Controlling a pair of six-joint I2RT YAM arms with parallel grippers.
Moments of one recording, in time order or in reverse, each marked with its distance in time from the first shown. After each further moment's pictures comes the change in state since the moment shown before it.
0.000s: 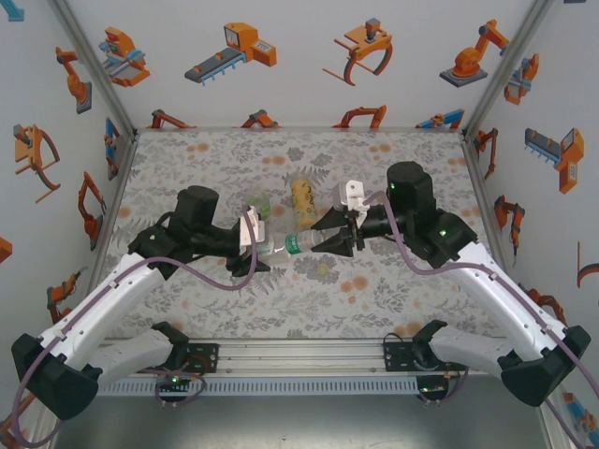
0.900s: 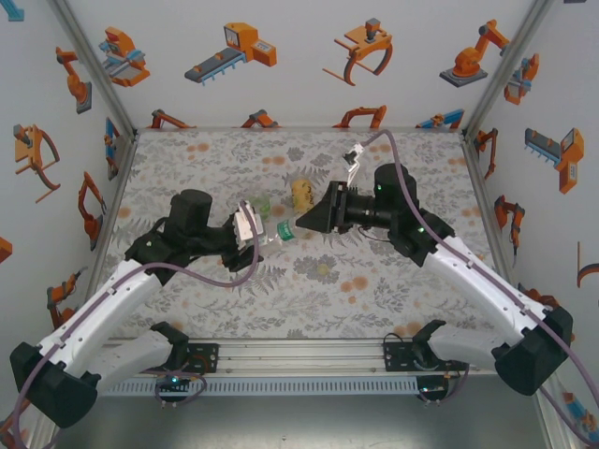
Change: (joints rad) left arm 0.028 -0.050 -0.067 0.080 -0.190 -0.085; right arm 0.001 0.076 -0.121 0.283 0.379 1.197
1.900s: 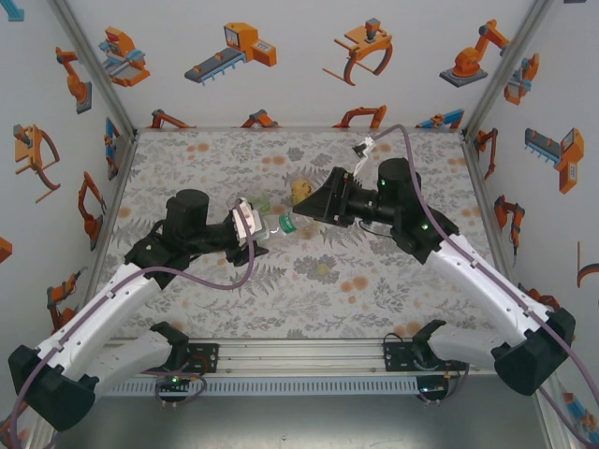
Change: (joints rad) left arm -0.011 -0.020 -0.022 0.133 0.012 -0.035; right arm -0.010 -0.005 0.068 -0.041 0.037 0.150
